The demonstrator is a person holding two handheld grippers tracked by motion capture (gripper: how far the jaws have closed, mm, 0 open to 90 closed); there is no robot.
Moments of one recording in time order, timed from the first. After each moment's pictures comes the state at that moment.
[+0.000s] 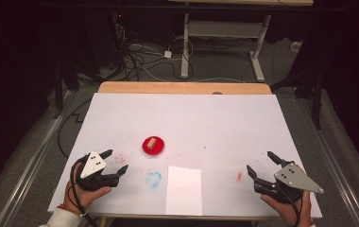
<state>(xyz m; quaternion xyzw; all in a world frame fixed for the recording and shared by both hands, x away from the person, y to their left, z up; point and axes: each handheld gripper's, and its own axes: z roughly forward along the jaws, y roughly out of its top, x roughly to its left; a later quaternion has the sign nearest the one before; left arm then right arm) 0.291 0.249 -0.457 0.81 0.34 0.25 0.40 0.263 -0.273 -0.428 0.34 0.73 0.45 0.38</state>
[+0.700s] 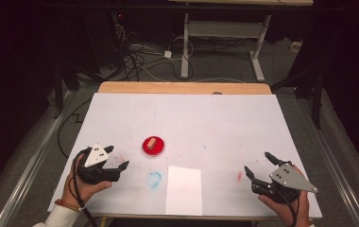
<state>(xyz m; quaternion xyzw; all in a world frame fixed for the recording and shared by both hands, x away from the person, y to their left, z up) 0.305 0.243 -0.435 0.83 0.35 0.23 0.37 0.263 -0.267 -0.430 0.34 0.75 0.42 0.39</state>
